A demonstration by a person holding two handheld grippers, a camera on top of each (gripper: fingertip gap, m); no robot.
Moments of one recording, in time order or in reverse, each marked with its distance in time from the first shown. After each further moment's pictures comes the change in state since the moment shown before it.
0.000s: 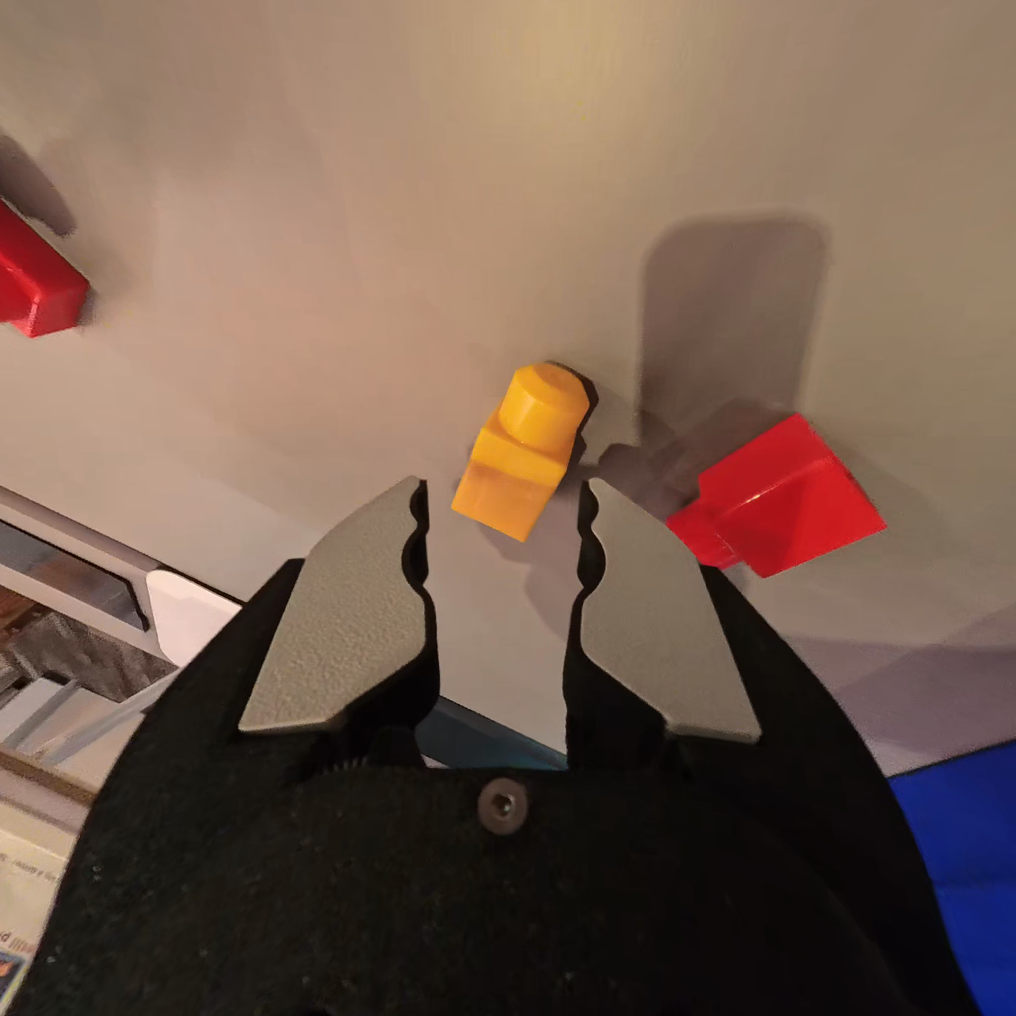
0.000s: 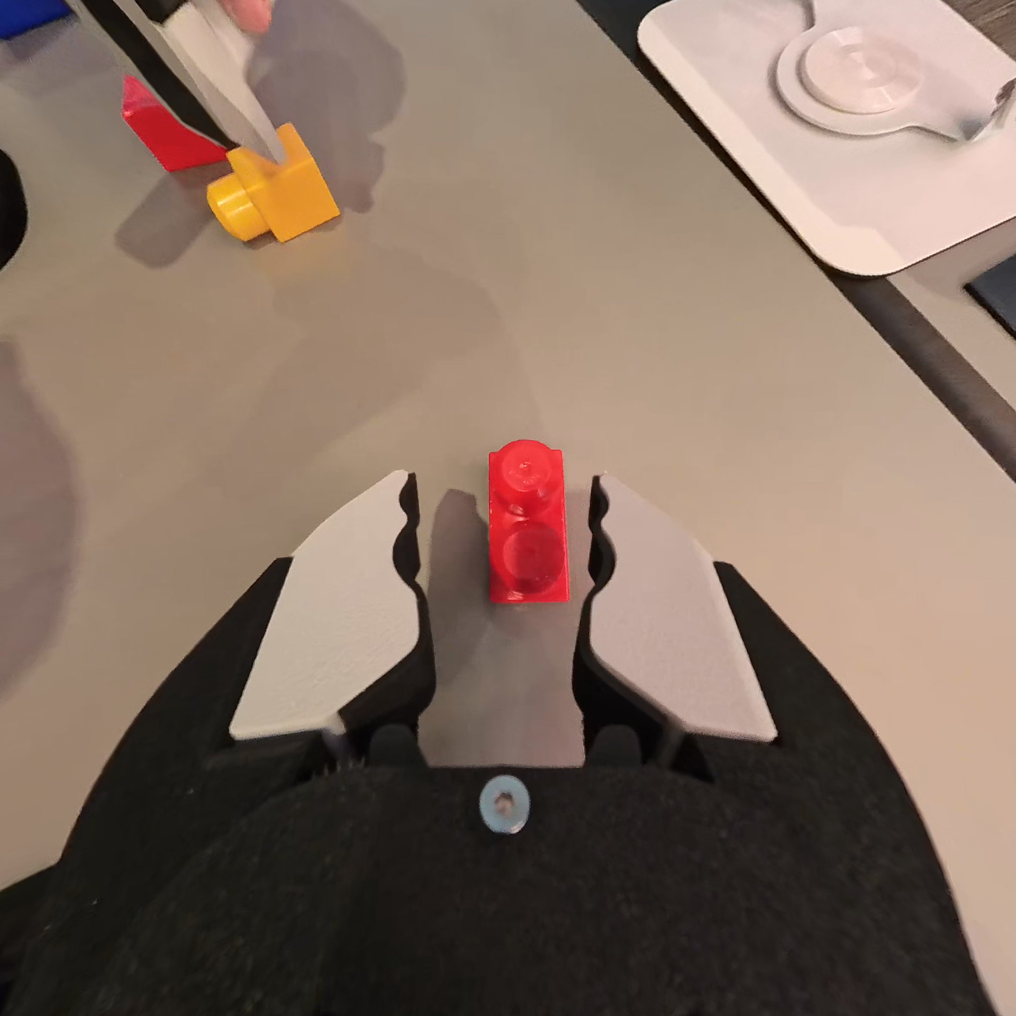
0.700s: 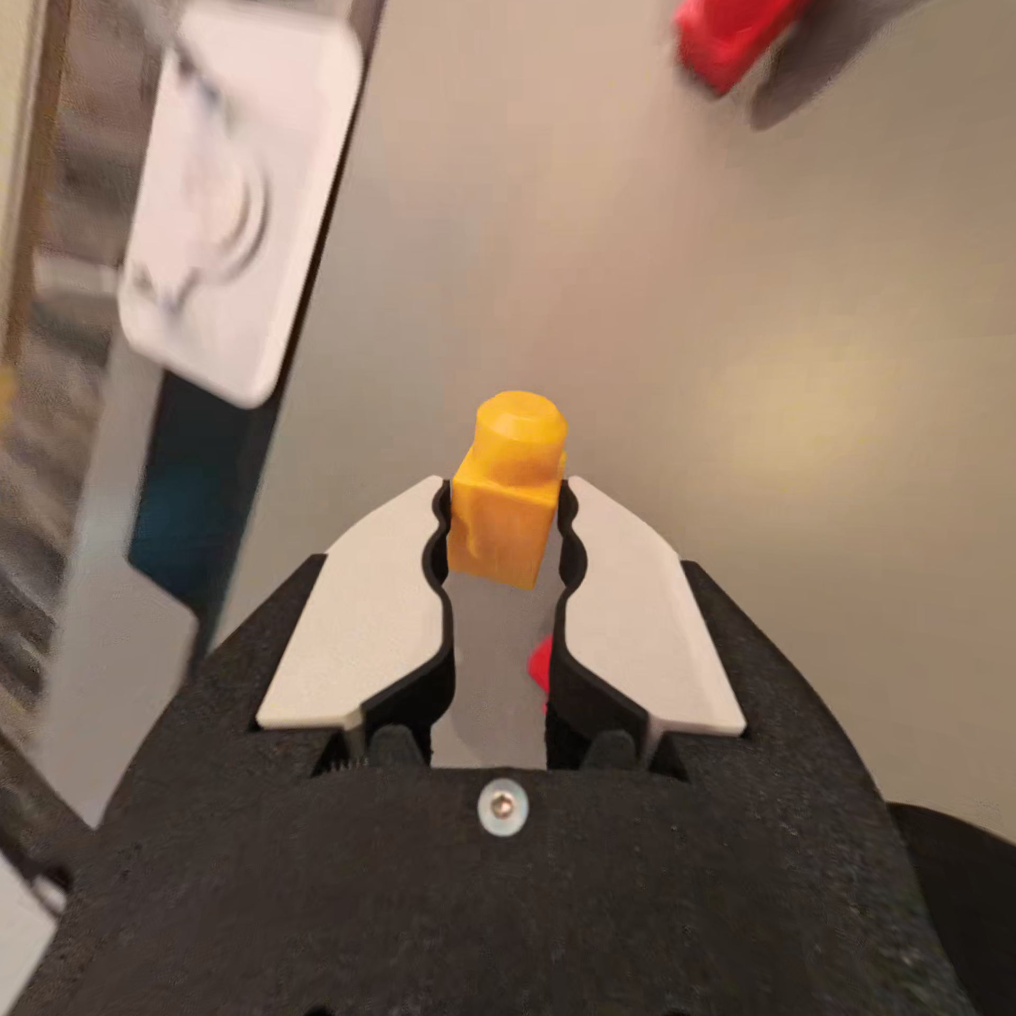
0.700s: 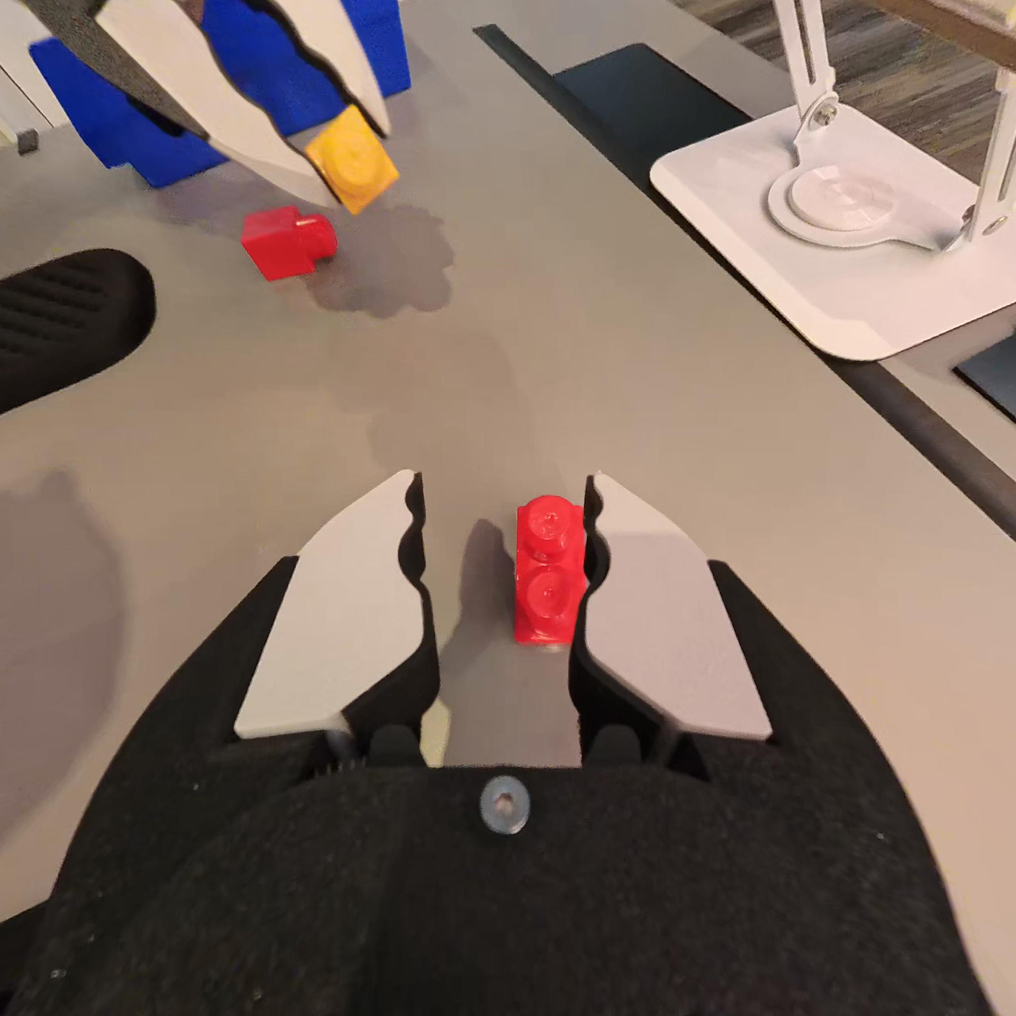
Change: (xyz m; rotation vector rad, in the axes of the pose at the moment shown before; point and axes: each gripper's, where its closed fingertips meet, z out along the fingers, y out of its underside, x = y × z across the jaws) left arm -0.044 0.030 -0.039 -0.004 -0.373 -1.374; right arm -0.009 -0.026 -0.014 0.151 -0.071 0.010
